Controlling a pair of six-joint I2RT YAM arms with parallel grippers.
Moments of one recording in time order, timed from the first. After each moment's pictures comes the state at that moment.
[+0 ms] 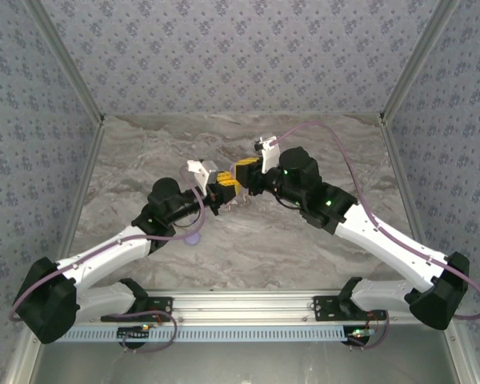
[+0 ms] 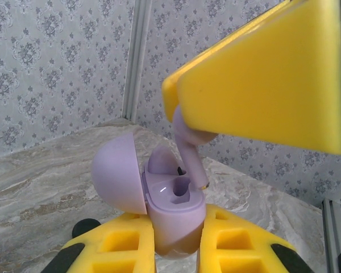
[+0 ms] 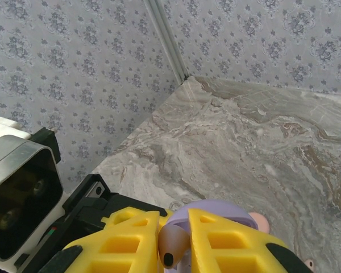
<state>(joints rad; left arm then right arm) -0.71 1.13 0.63 0.54 0.37 -0.23 0.84 1.20 1.15 -0.19 -0.03 0.36</state>
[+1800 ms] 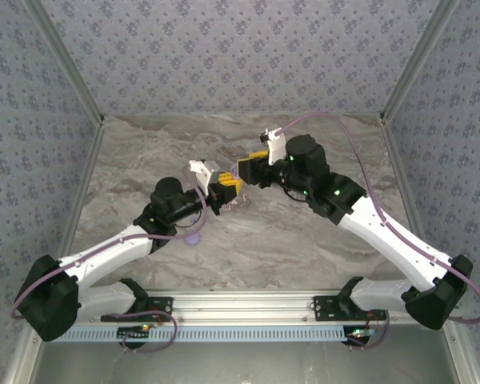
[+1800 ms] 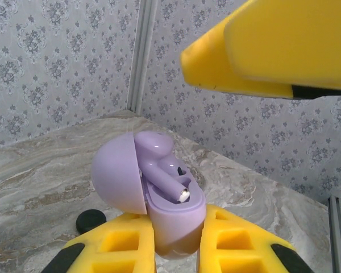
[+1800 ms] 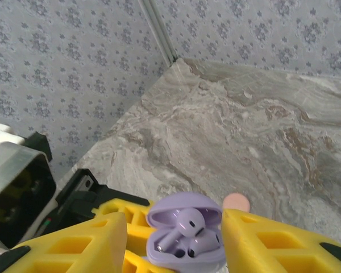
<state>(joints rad) -0.71 1.15 0.63 0.52 0.34 -0.23 0.75 1.22 1.26 -0.40 -0.13 0.33</state>
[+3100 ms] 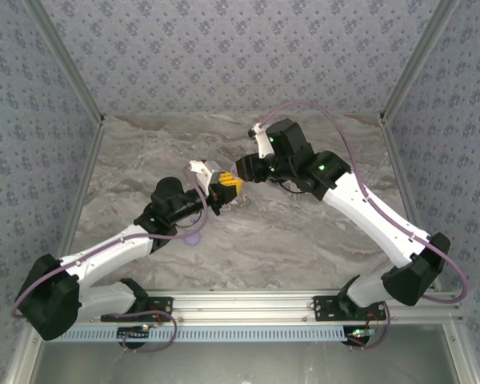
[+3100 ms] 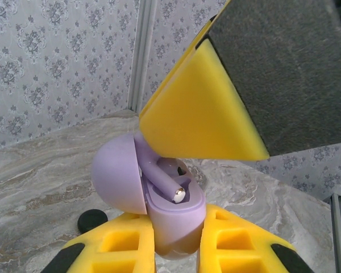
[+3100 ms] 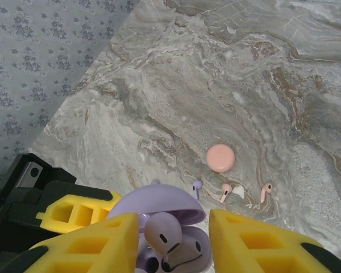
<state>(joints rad) -0.71 1.16 0.63 0.53 0.34 -0.22 0.74 1.43 1.52 -0.72 -0.13 0.33</state>
